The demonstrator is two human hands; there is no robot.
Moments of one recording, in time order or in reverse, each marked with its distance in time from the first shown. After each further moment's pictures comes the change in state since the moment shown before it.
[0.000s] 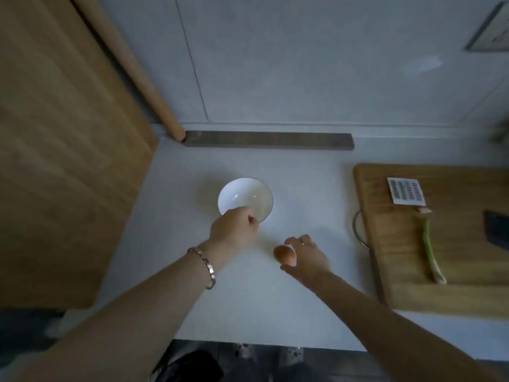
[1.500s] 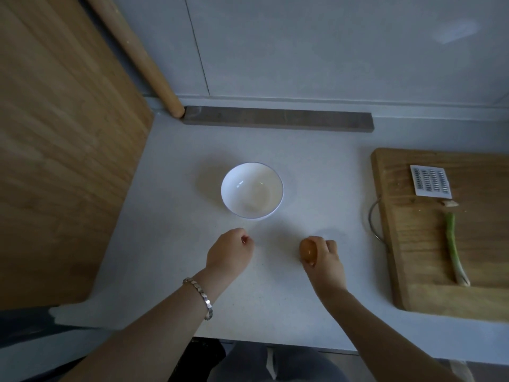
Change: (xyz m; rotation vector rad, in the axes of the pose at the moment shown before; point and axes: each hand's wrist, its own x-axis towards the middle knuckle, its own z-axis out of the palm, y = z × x) left_hand -0.004 -0.051 0.053 -0.205 -0.077 -0.184; right_hand 0.006 0.023 0.037 0.277 0.221 0.175
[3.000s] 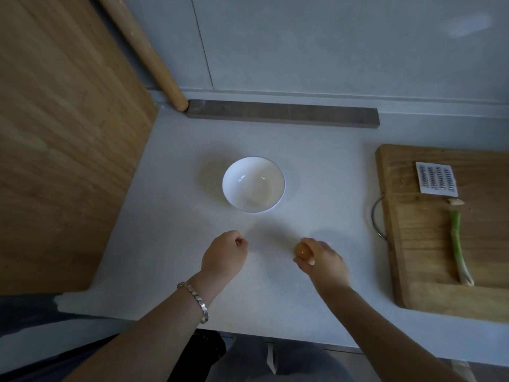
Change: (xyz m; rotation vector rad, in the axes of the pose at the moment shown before) left_hand -0.010 -0.014 0.006 -0.090 -0.012 -0.109; right_hand -0.007 -0.006 -0.012 -0.165 -0.031 -0.181
